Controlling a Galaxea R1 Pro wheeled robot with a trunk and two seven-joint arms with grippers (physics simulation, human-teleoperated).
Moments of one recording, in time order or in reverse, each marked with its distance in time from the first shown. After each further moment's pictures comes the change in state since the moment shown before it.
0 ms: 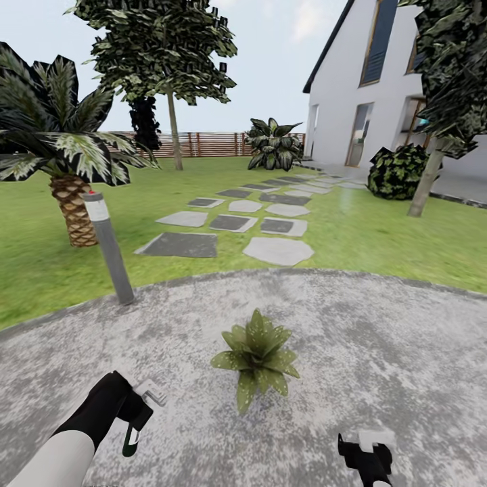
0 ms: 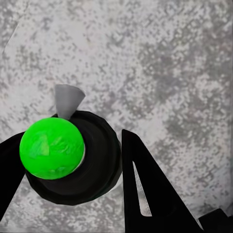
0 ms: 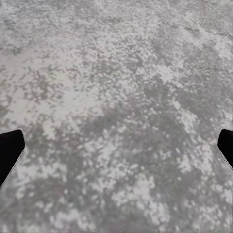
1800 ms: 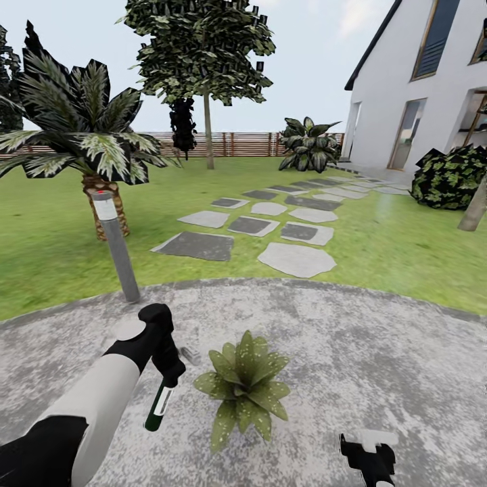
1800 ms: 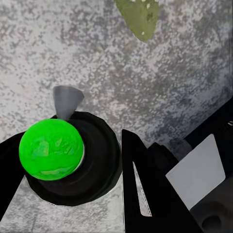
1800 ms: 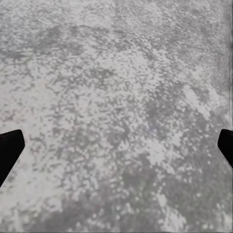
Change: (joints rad) left arm -0.307 -0.118 -0.235 0.007 -0.469 0.273 -0.752; right arm 0.000 -0.011 -0.002 0.001 0.001 0.000 0.001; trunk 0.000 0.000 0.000
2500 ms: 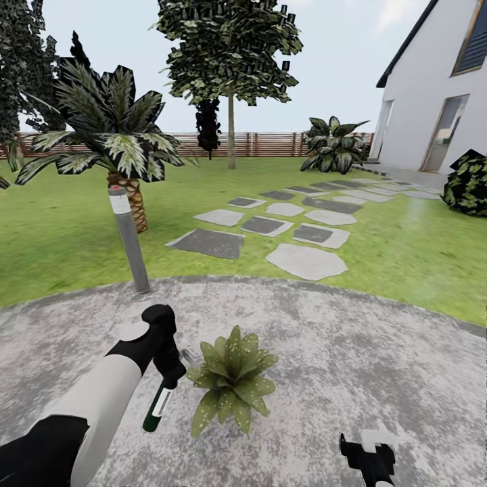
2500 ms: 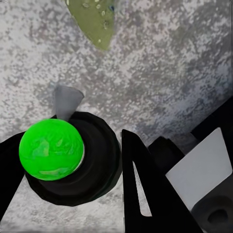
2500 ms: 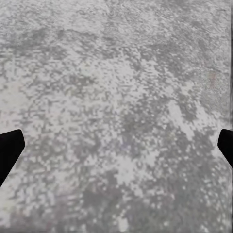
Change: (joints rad) left arm 0.001 -0.001 -0.050 0.005 0.000 0.004 0.000; right arm 0.000 0.002 0.000 0.000 -0.001 0.000 -0.001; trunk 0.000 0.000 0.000
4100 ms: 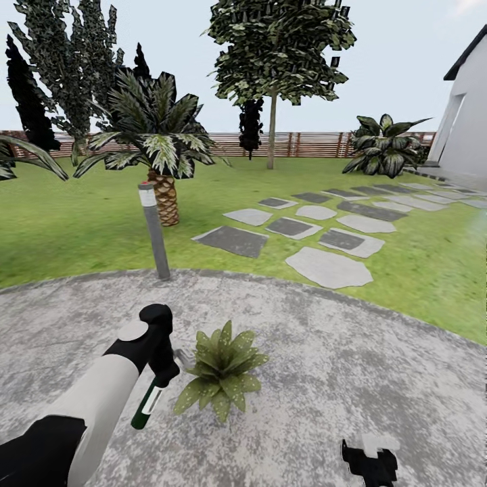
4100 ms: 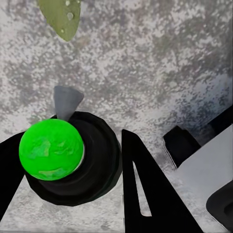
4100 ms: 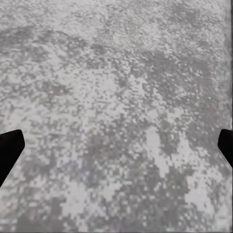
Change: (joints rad) left arm 0.001 0.014 -0.005 -0.009 -0.075 0.007 0.000; right arm 0.000 -0.001 0.000 0.029 -0.001 0.000 0.001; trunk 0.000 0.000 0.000
